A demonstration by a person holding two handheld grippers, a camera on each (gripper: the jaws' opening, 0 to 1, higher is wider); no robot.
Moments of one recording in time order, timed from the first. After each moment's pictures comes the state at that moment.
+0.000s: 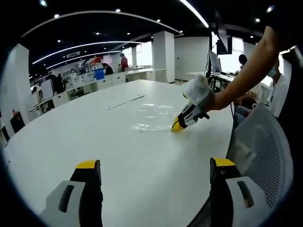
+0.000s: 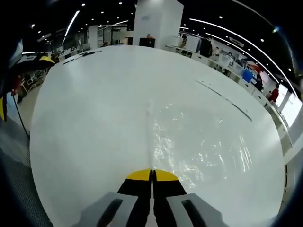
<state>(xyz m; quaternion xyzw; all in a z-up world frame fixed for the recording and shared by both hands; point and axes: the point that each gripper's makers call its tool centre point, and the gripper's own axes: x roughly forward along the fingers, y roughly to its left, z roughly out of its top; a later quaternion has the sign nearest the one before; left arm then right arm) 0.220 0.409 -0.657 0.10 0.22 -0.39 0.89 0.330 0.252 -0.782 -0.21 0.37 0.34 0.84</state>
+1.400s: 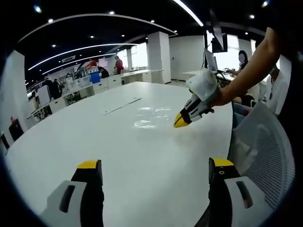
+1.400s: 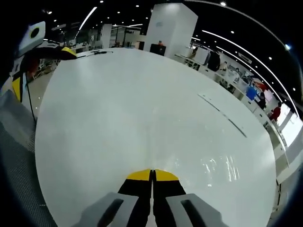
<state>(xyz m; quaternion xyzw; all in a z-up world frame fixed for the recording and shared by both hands) 0.228 0.395 -0.651 0.11 0.20 -0.41 0.88 0.319 0.238 -0.752 -0.26 0.32 0.37 0.83</state>
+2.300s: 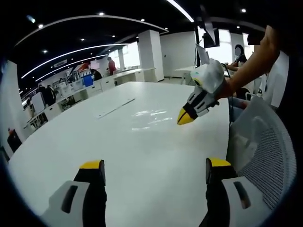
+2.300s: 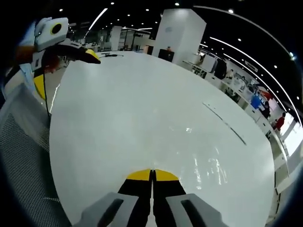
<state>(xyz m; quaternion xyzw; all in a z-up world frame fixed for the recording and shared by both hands) 0.232 0.384 -0.651 0.15 0.20 -0.43 0.87 0.294 0.239 -0.731 -0.27 0.29 0.40 0.82</state>
